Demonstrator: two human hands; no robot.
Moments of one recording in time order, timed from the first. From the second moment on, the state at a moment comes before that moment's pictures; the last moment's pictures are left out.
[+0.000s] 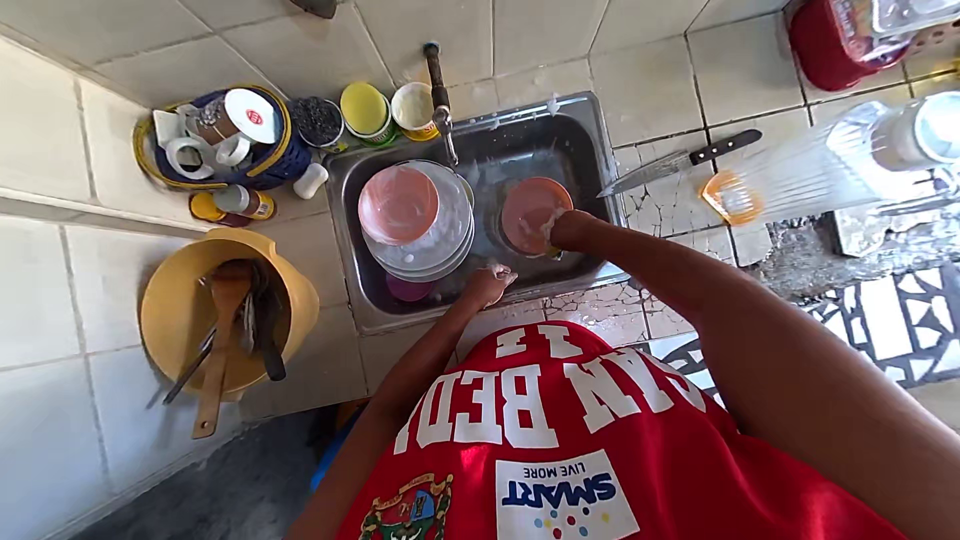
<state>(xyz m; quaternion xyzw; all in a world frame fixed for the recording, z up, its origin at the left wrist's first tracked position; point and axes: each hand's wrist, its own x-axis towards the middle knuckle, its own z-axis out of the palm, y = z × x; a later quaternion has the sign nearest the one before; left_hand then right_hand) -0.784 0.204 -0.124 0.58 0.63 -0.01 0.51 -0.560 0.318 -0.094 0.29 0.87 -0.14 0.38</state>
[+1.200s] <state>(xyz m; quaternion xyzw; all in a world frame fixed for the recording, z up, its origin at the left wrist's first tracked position) -0.734 0.211 0.031 0.32 0.69 0.43 0.49 -0.527 0.258 -0.023 0.26 0.93 -0.24 0.06</state>
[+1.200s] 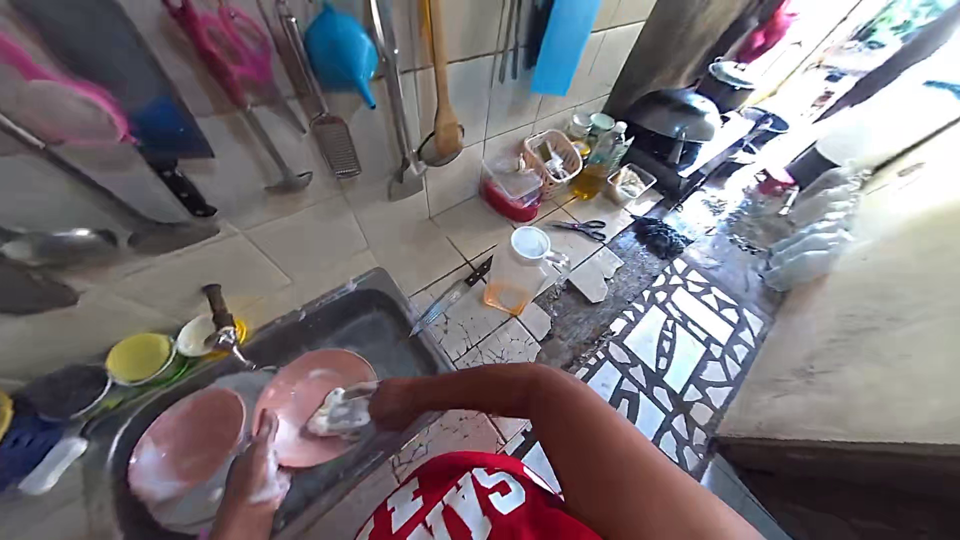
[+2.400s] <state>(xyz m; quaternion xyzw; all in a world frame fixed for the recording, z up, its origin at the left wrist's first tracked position) -0.743 0.207 -0.001 0.30 0.66 0.50 0.47 -0.552 0.263 -0.097 0.24 0.94 -0.16 -0.19</state>
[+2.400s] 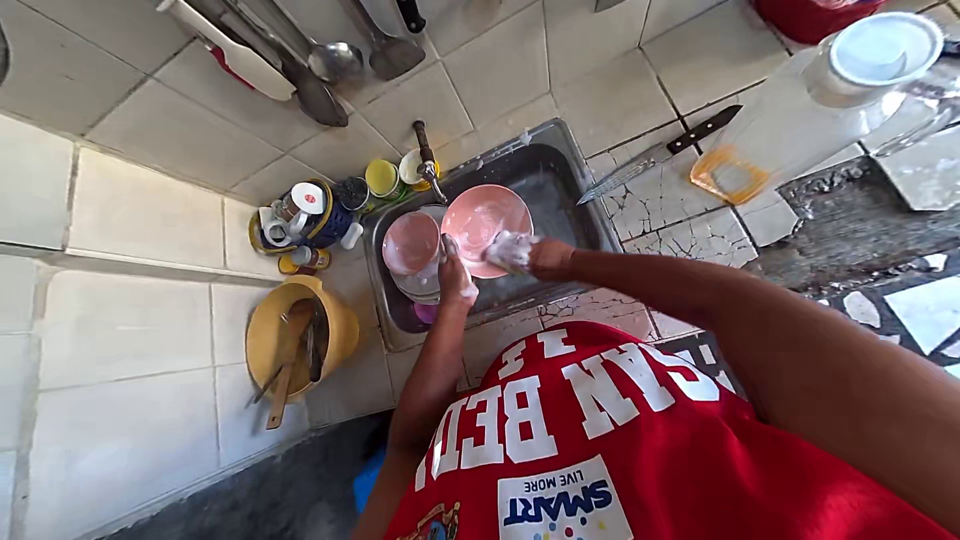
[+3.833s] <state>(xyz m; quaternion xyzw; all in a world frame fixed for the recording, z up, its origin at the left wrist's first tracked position) -0.723 0.205 -0.011 0.29 0.64 0.54 0.47 -0.611 0.209 -0.036 0.36 0.86 -0.29 -0.22</state>
